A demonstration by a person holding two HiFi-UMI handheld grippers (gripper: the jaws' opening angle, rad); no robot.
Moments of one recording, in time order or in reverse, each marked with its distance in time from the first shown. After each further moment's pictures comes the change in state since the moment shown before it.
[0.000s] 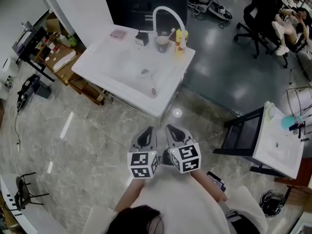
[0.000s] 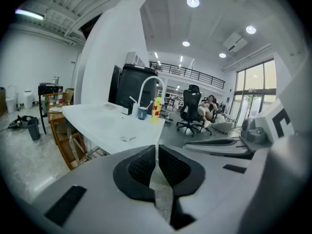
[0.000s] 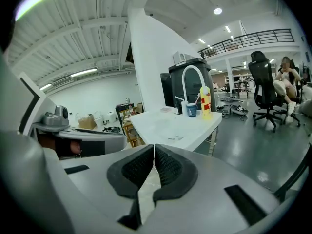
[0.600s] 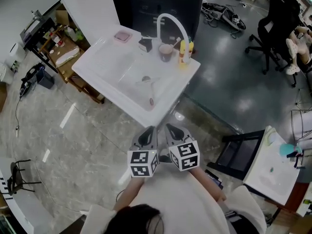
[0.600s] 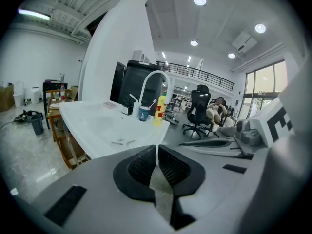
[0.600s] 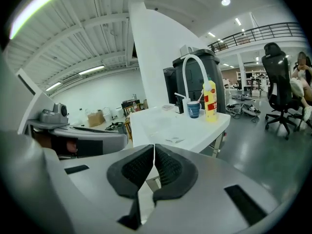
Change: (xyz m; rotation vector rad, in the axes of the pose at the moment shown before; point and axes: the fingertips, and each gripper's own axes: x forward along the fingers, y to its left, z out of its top) left arm 0.086 -0.015 0.023 -0.059 0.000 0.073; right arm 0.055 -0.076 0.017 -0.047 0.052 0.117
